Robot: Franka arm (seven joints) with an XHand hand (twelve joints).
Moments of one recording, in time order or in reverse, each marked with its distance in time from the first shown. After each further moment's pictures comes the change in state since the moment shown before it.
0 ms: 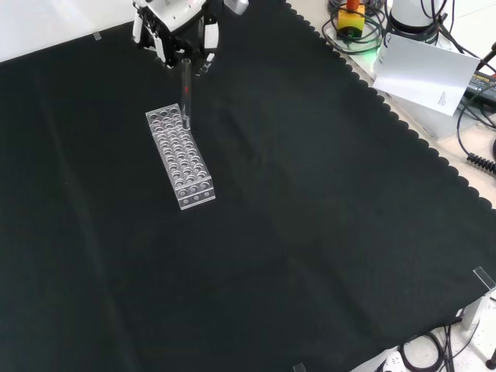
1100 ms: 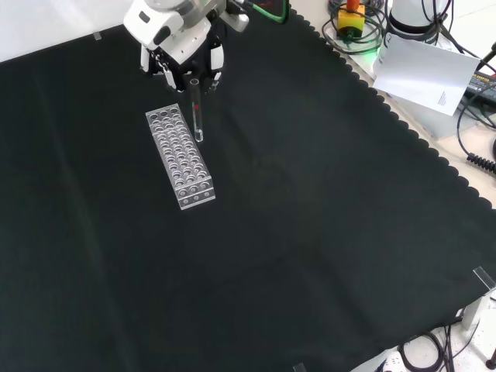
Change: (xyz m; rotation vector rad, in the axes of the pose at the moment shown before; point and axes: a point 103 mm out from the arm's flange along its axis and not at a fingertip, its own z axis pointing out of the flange) arm 0.014 0.014 0.029 0.116 -0.110 -0.073
